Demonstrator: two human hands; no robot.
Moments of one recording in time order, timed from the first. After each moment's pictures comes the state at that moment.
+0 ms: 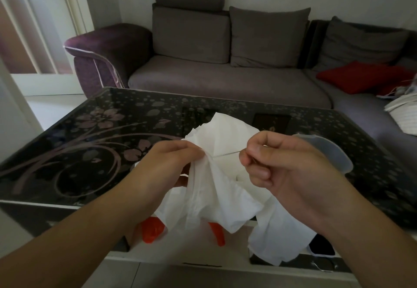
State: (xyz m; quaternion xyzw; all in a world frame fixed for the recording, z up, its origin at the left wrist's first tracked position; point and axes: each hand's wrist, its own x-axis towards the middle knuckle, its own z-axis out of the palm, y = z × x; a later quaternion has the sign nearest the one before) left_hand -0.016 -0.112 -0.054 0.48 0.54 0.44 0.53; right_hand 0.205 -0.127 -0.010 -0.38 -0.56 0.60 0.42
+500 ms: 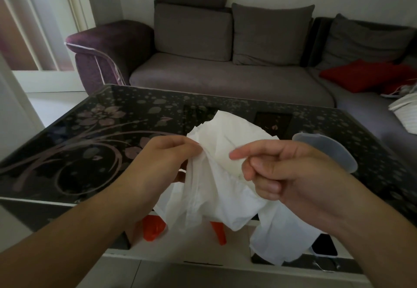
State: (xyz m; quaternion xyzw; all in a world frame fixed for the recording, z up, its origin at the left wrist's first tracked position) left_hand -0.021 -0.112 -0.054 0.47 0.56 0.47 0.50; right_hand 0.209 -0.121 -0.015 -0.39 -0.58 0.63 0.34
